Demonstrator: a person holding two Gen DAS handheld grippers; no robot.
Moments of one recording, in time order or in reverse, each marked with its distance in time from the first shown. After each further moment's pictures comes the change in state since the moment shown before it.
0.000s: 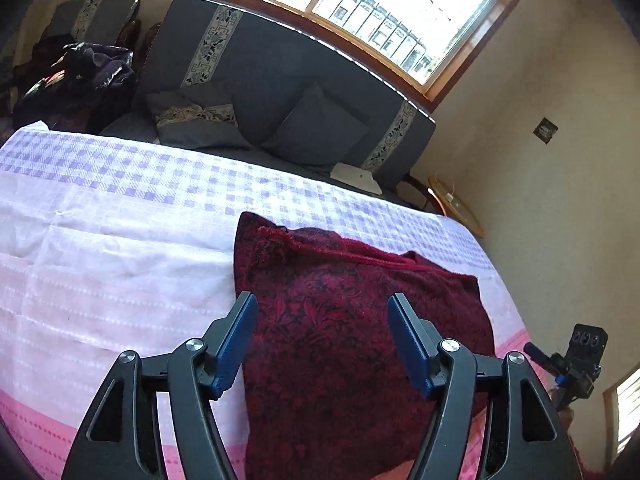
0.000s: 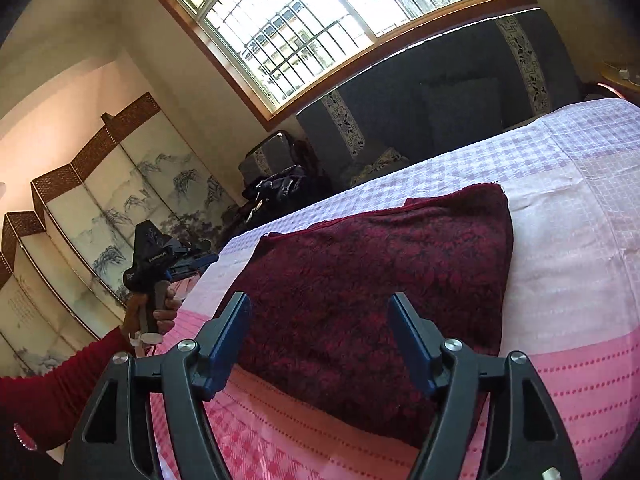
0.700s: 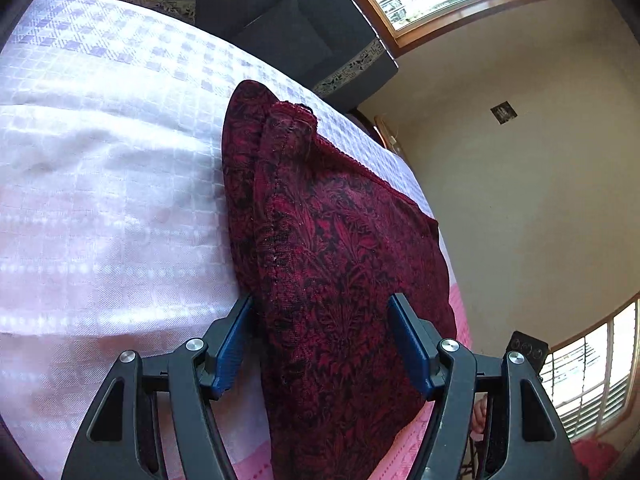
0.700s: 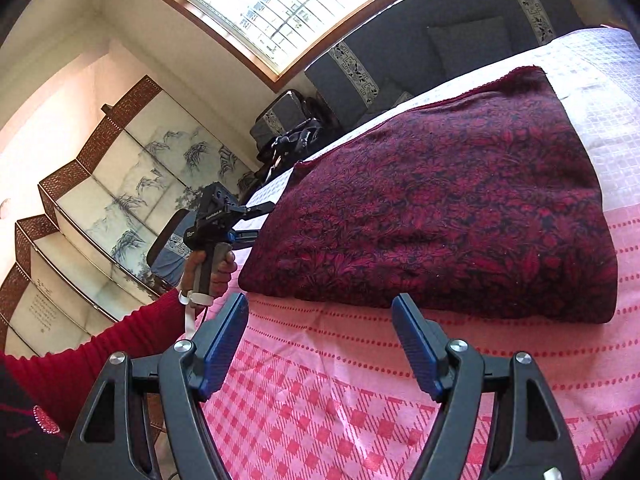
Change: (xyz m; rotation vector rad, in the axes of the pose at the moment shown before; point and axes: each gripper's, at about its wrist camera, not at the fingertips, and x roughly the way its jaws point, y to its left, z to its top) left arm 0.076 0.060 -0.015 -0.130 0.268 -0.390; right arm 0.042 0.041 -0.067 0.107 0.124 0.064
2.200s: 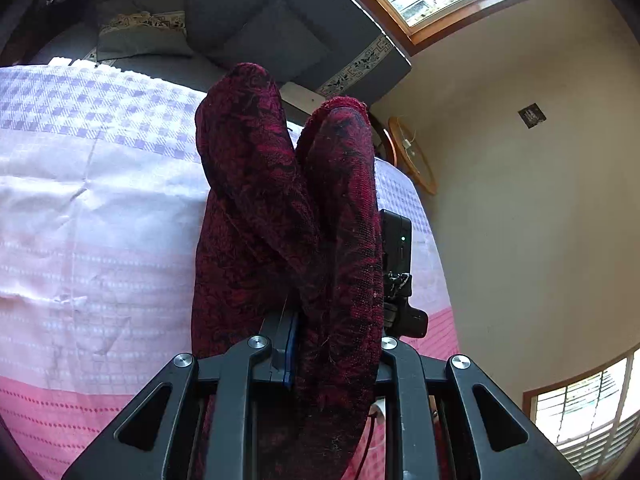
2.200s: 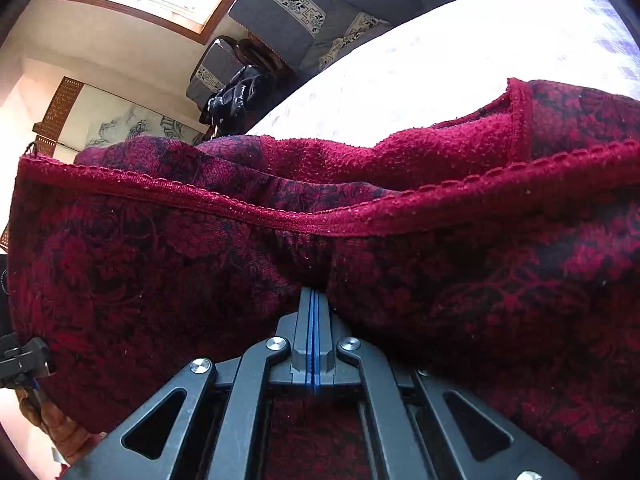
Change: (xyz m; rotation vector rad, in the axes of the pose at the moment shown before) left arm 0.054 -0.192 0.021 -0.080 -0.016 0.170; right arm 0.194 -0.093 0.157 0.205 0.302 -0.056
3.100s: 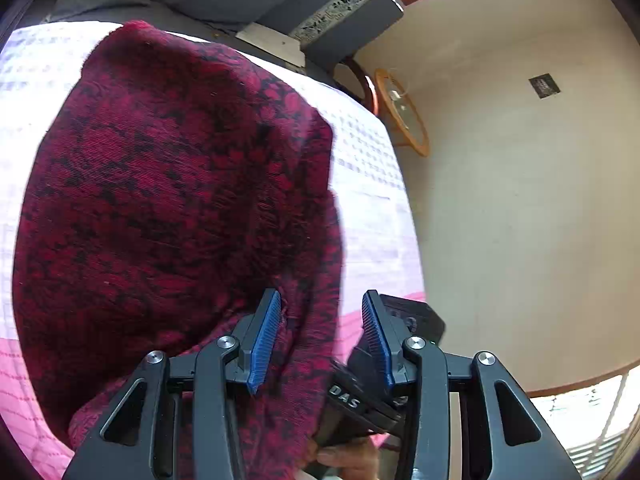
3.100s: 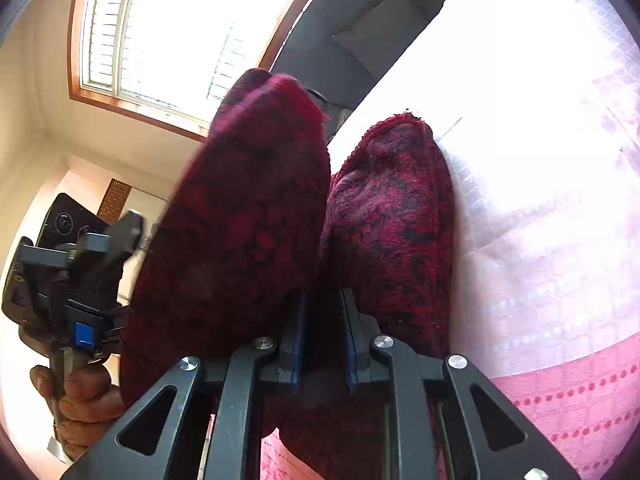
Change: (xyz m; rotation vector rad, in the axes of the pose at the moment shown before) left arm 0.158 -0.163 -0.051 -0.049 0.151 -0.055; right arm -0.190 -0.106 -0.107 0.150 -0.357 0.183
